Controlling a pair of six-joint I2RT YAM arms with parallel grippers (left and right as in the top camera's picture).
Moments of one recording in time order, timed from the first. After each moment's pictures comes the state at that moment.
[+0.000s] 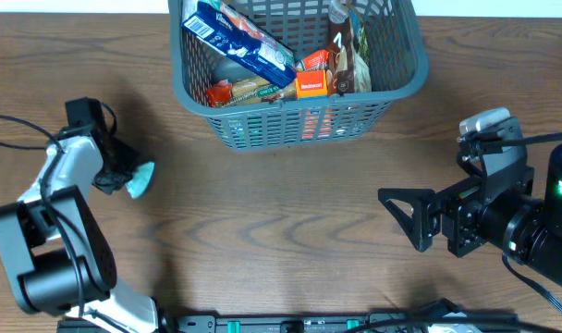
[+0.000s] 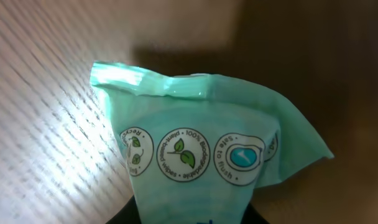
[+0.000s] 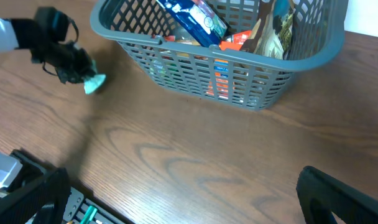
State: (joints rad) left arm 0.29 1.78 1.10 -0.65 0.00 -0.69; right arm 0.39 1.13 1.99 -1.56 -0.16 0.11
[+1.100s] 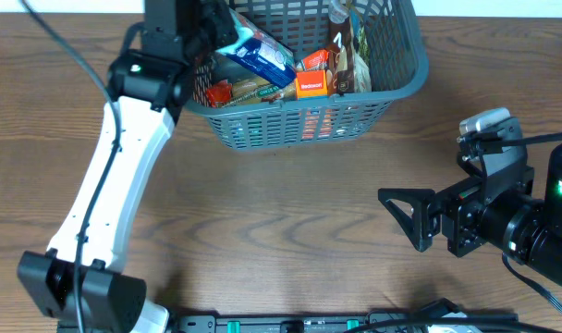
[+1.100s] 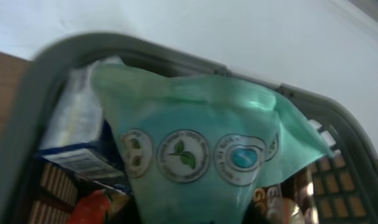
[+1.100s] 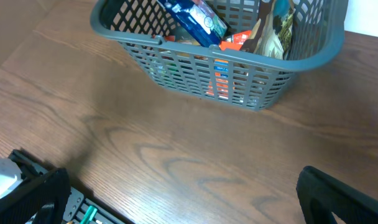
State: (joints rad) left arm -0.27 1.69 1.72 -0.53 0.01 -0.55; right arm 0.39 1.13 1.99 -1.56 -0.16 0.11
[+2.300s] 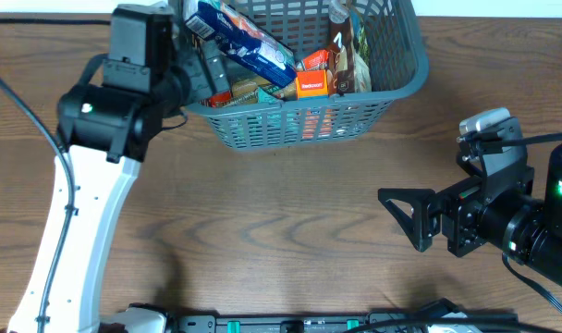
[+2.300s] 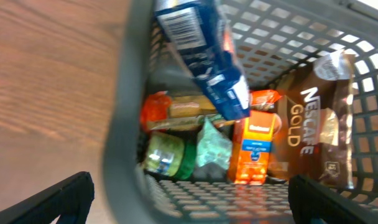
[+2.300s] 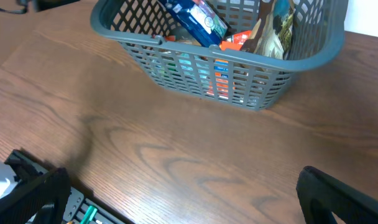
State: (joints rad) left arm -0.24 1.47 1.72 -1.02 0.01 -0.52; right arm 0.39 1.13 1.99 -1.56 -0.16 0.11
